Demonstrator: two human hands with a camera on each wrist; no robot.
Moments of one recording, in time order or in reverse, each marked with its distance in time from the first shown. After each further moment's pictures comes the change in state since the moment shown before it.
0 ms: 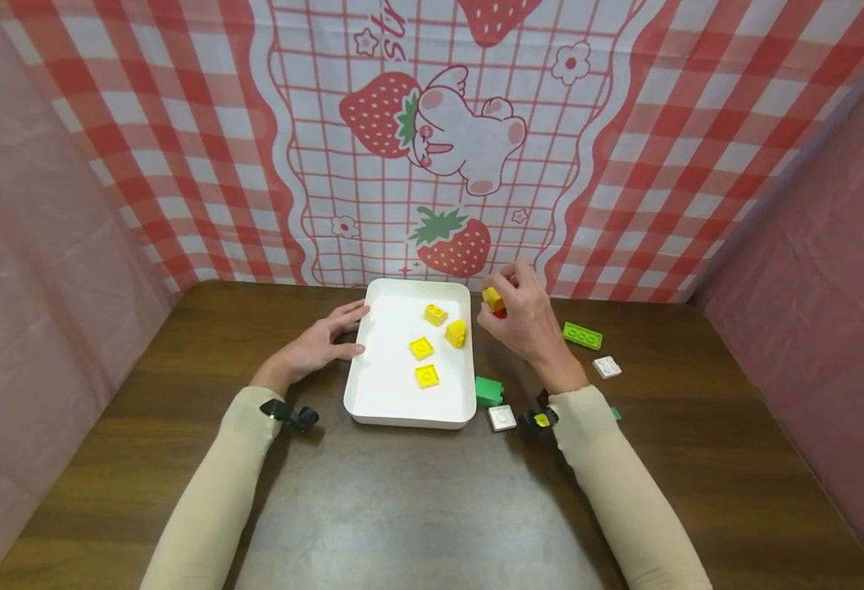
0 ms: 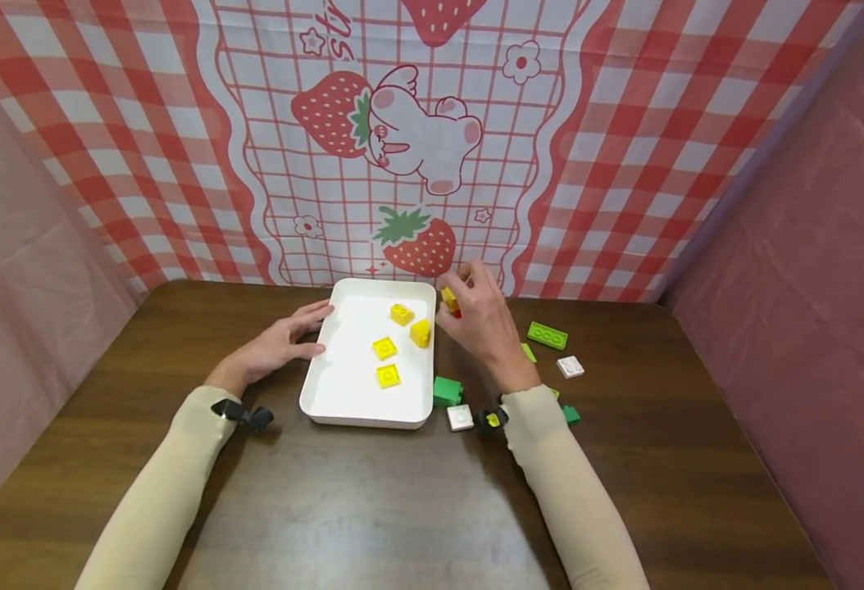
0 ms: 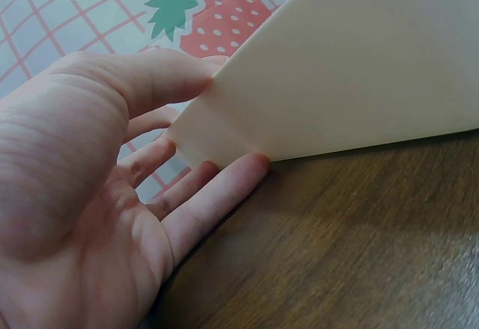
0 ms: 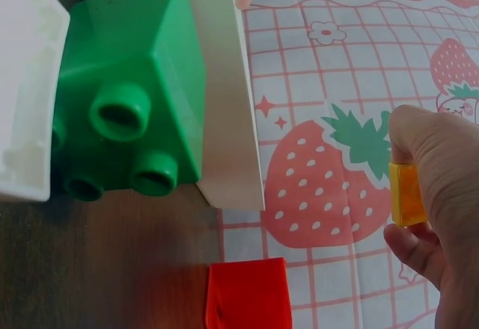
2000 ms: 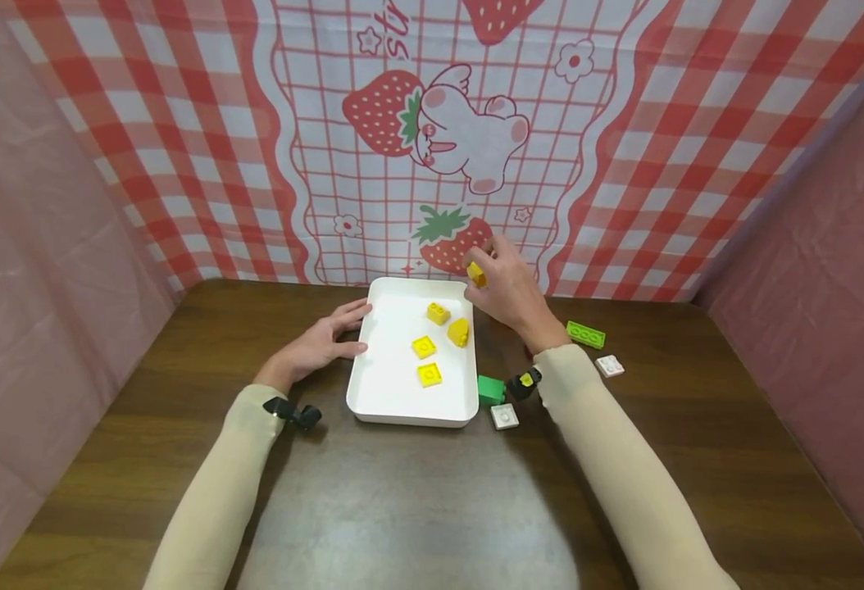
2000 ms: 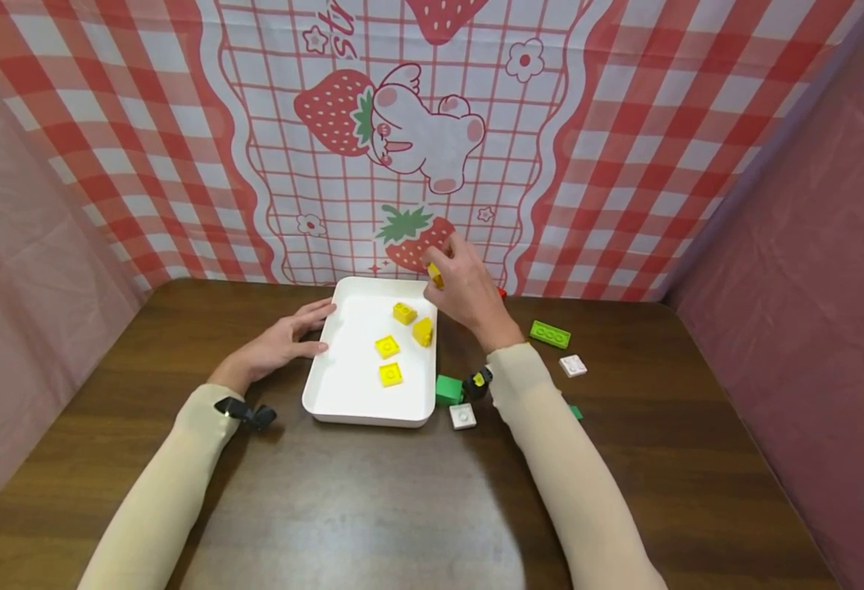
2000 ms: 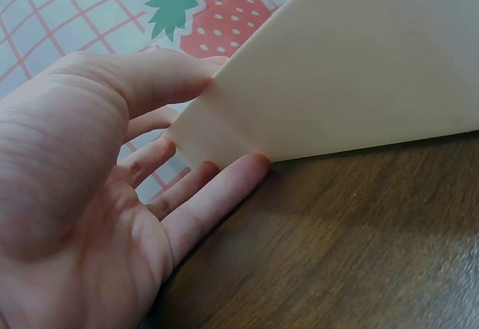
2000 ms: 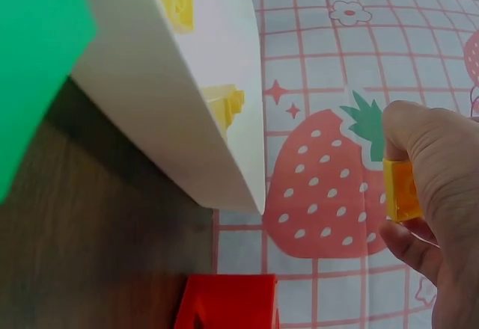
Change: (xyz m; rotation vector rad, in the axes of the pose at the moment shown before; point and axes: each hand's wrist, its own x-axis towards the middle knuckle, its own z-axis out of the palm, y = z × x) left_hand 0.001 -0.002 0.000 0.009 0.003 0.002; right_hand 0.047 0.005 0.015 -0.040 -0.136 0.007
